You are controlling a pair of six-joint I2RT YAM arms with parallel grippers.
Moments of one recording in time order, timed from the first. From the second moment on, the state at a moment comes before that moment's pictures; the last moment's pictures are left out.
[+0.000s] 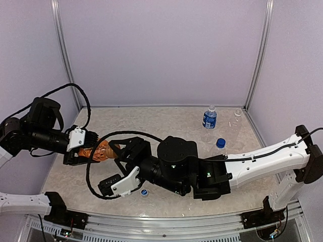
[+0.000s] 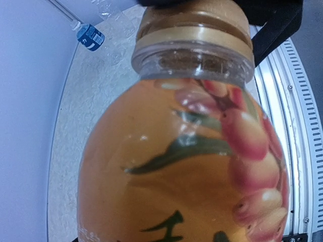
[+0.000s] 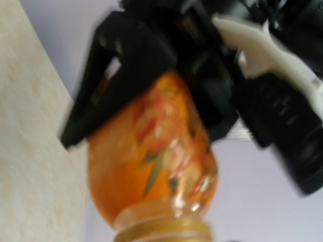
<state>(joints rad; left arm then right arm) -0.75 0.83 1.10 -0.98 0.31 0.85 1.52 1.69 1.33 0.29 0.45 -1.45</state>
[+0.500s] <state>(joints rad) -0.75 0.80 1.04 -0.77 0.25 0.80 1.43 1.53 1.21 0.38 0.32 -0.92</state>
